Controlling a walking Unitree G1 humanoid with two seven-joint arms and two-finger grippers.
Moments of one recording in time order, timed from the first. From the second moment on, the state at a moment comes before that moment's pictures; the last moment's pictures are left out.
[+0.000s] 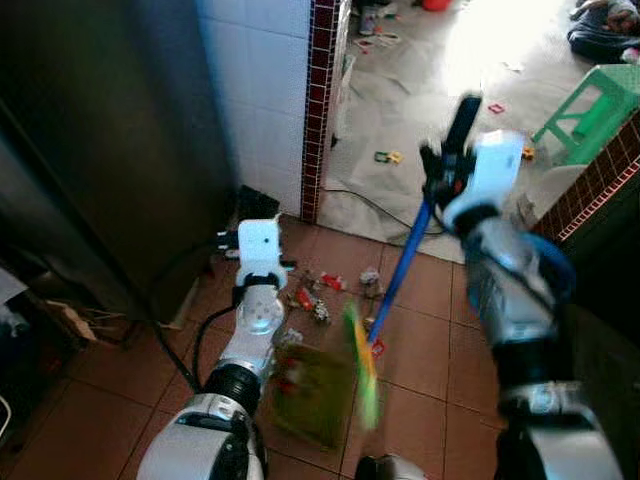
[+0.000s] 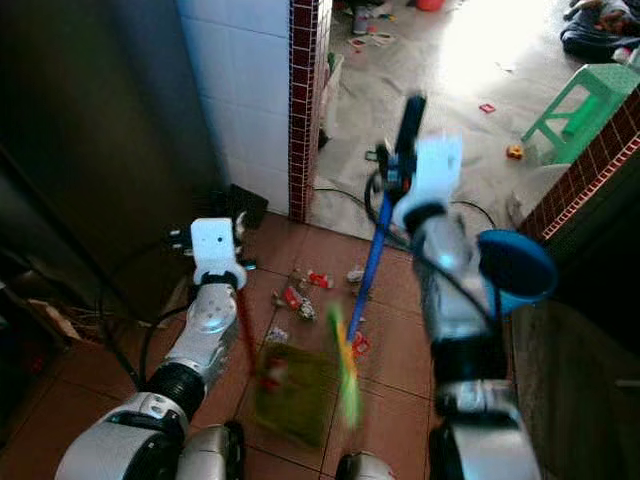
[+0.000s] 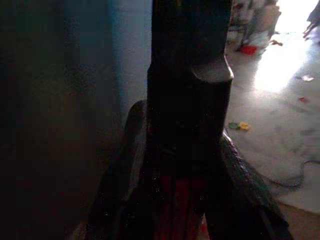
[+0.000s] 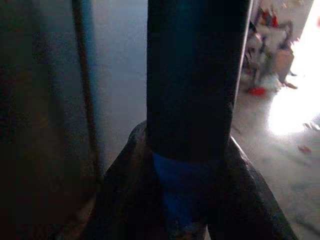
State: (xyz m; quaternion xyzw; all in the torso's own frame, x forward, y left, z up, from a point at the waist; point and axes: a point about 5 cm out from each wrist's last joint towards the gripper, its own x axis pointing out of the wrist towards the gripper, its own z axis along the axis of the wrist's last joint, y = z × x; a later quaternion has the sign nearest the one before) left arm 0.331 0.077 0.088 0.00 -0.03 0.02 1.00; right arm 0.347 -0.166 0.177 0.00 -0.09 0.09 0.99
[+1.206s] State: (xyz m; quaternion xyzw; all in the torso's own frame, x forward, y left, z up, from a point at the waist) left arm 0.329 0.095 0.154 -0.08 -0.08 -0.04 0.99; right arm 0.344 -0.166 0.158 -0.03 -0.06 0.03 1.00
